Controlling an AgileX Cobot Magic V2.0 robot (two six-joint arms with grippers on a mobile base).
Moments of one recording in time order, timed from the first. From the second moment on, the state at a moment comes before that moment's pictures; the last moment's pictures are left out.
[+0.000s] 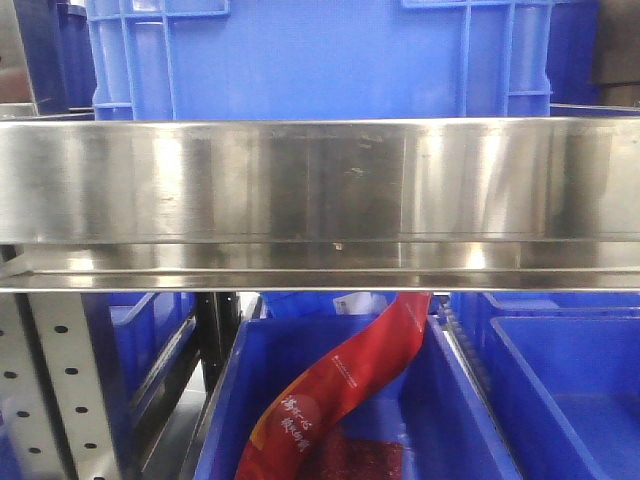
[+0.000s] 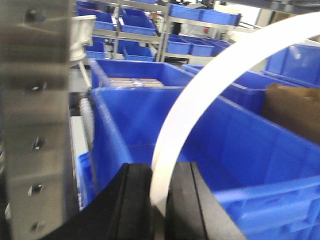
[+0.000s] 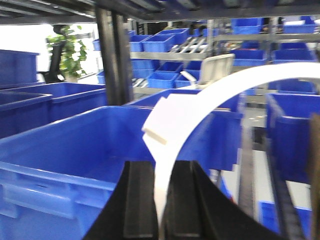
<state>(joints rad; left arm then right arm) -0.34 0.87 -1.03 -0.03 0.32 -0.10 0.30 0.67 -0.87 -0.20 0.27 0.26</state>
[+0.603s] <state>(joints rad) -0.46 1.42 -1.57 -0.01 0.35 -0.10 0.44 1.26 -1.26 -0.19 0.21 0.26</state>
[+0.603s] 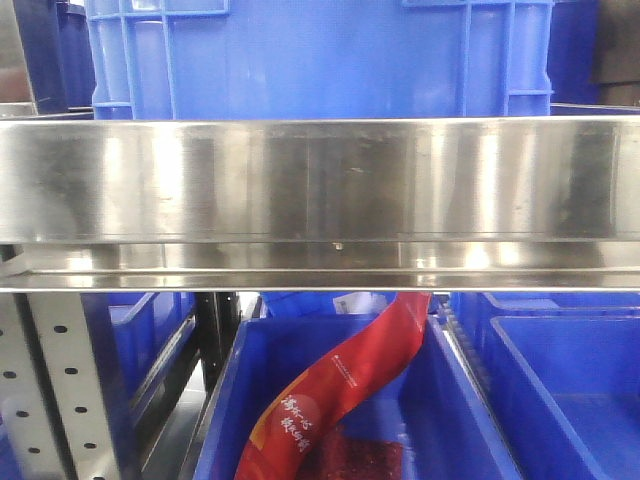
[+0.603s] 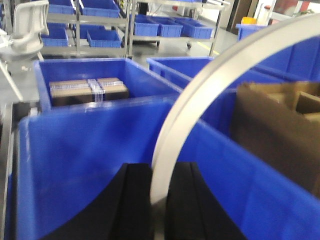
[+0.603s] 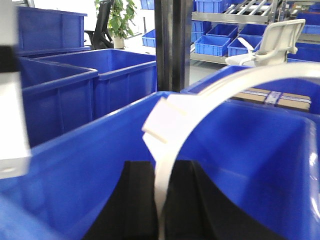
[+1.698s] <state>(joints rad) -0.46 1.62 -1.72 -0.04 0.48 -0.10 0.44 1.41 -1.34 -0.14 0.19 0.26</state>
